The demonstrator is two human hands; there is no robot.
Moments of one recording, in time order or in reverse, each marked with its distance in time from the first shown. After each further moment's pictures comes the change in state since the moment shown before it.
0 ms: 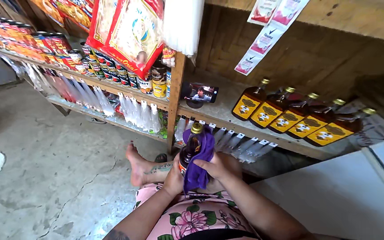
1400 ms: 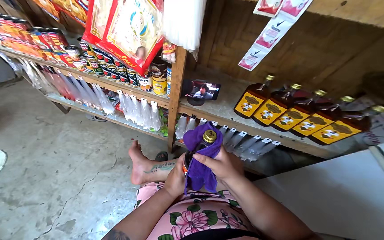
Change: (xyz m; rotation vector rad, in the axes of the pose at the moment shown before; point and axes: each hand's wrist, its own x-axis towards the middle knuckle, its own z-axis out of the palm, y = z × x) left_hand -0.006 -0.003 -0.001 0.115 -0.051 0.115; right_hand 0.007 -0.039 0.016 0.029 0.050 -0.054
